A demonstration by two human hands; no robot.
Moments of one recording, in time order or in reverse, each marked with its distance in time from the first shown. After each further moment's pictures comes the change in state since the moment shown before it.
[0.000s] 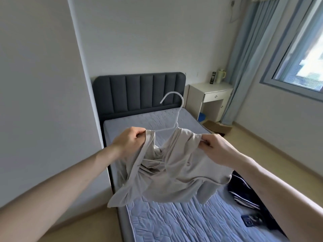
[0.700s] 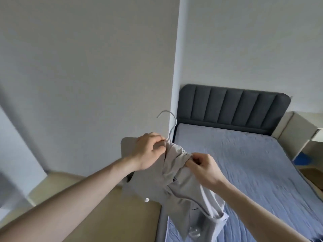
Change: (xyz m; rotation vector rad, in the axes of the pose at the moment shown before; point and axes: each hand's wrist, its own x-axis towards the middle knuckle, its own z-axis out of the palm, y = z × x) left_hand -0.116 0.037 -0.033 0.202 0.395 -0.312; right_hand 0.041 -0.099 0.097 0.552 -0.279 -0.204
